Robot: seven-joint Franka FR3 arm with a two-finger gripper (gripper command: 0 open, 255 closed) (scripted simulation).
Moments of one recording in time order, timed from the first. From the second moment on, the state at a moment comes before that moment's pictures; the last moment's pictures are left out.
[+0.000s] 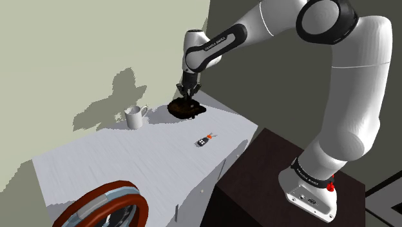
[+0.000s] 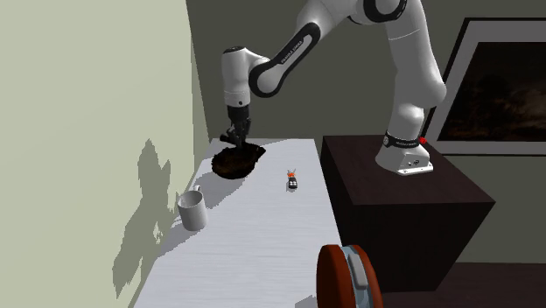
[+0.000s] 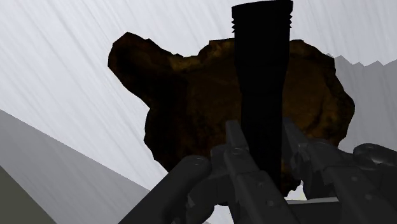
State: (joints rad) arm -0.16 0.47 0.22 -1.84 -0.12 2.31 0.58
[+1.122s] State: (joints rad) arm -0.16 0.53 0.21 -1.86 -0.14 2.38 0.59
